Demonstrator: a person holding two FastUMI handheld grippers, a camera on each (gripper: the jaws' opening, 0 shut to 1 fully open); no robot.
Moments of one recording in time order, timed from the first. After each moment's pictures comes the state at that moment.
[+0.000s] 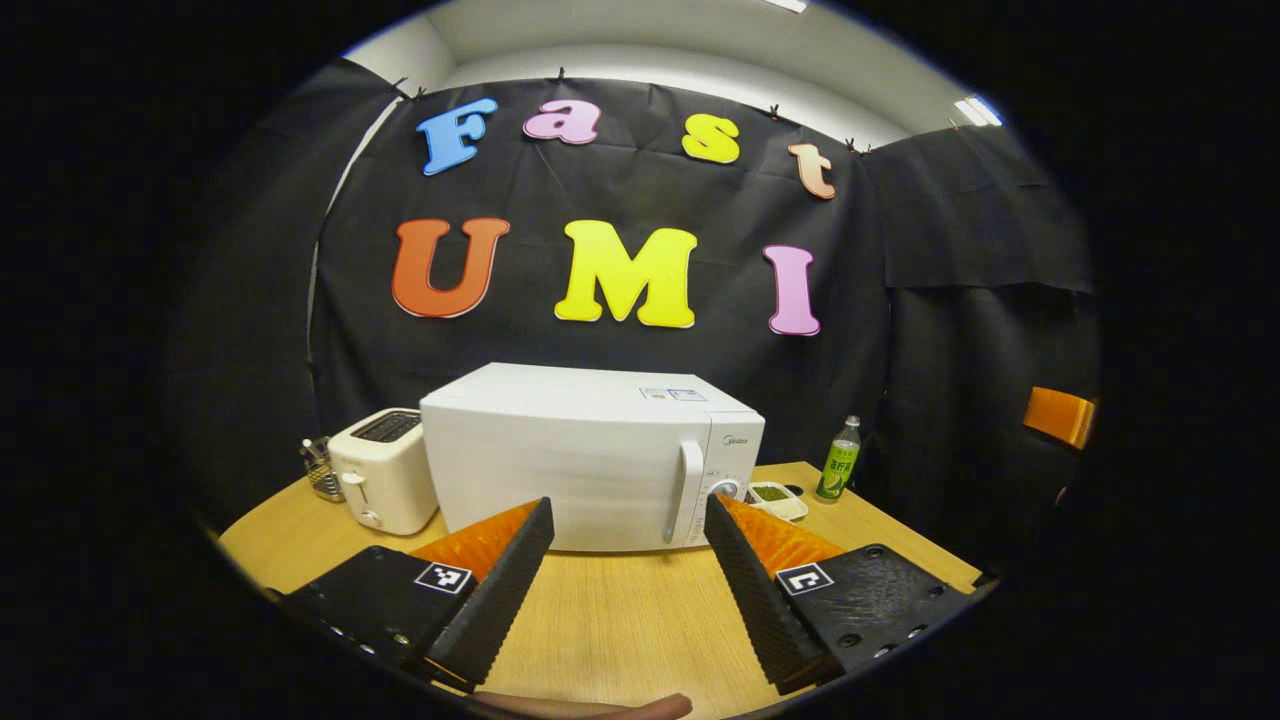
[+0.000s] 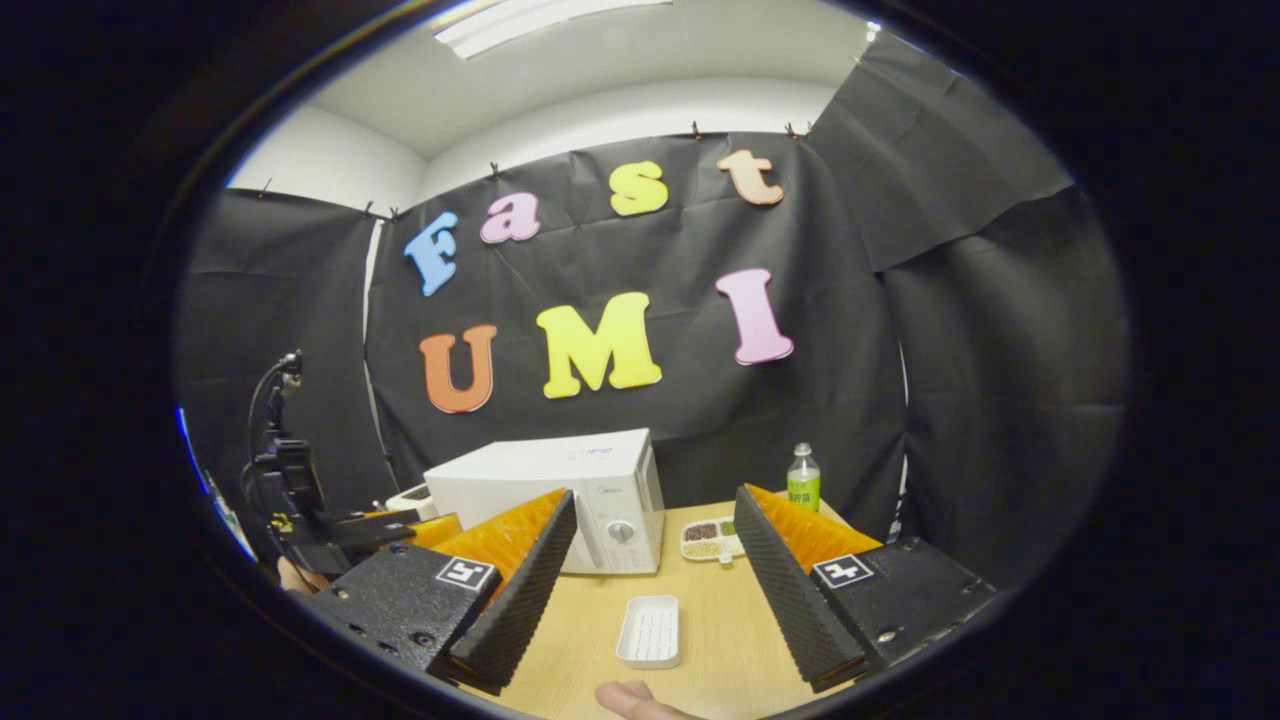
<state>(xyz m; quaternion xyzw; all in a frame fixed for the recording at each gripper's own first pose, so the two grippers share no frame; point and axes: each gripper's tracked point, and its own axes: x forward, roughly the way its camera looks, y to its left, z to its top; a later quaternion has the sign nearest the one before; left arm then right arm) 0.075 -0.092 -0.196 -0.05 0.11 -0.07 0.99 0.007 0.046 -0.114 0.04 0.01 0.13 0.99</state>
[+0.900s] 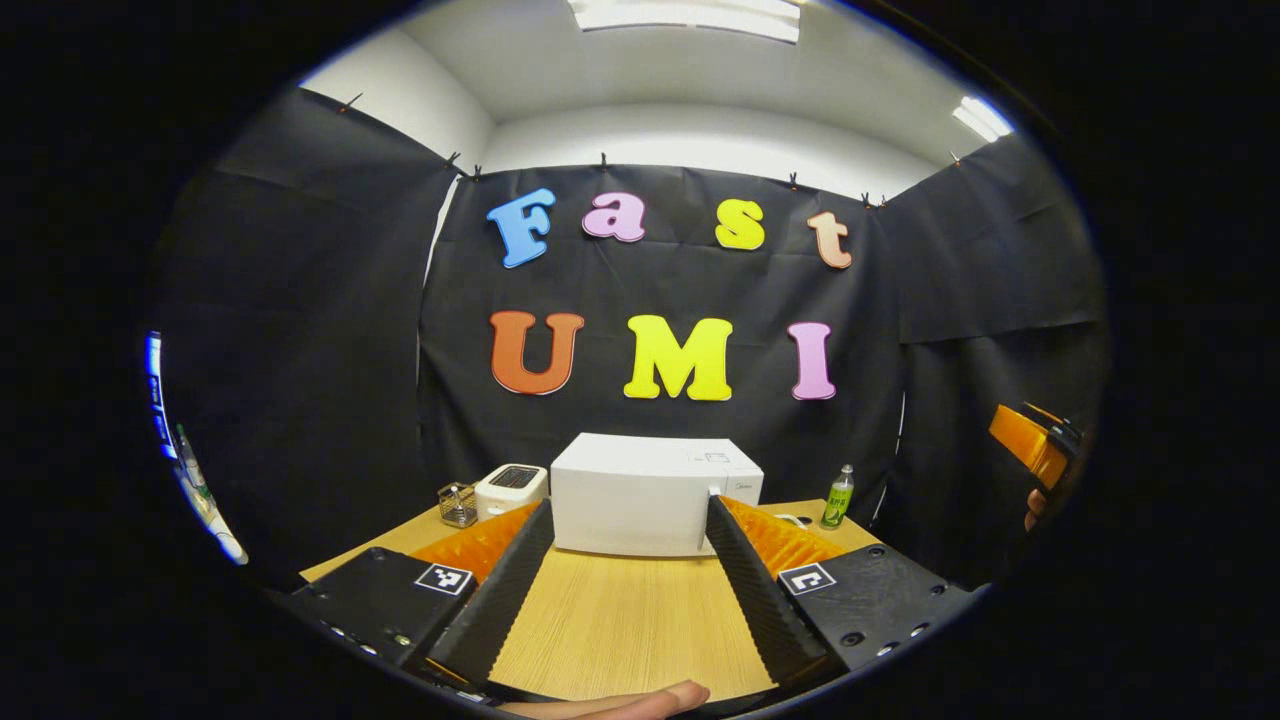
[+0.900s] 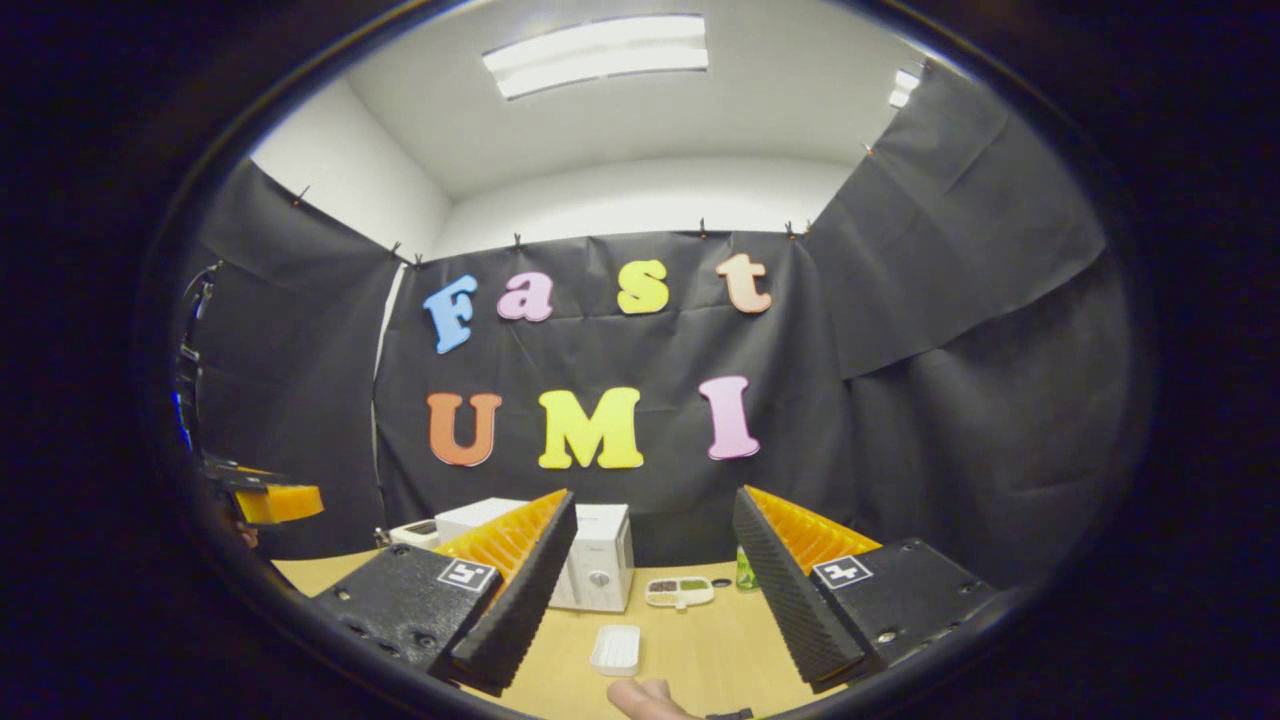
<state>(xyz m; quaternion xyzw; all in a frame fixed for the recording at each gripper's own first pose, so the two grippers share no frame) -0.113 -0.040 -0.069 -0.03 0.04 0.01 1.00 -0.119 0.016 -0.026 -0.01 -0.09 0.11 0.99</state>
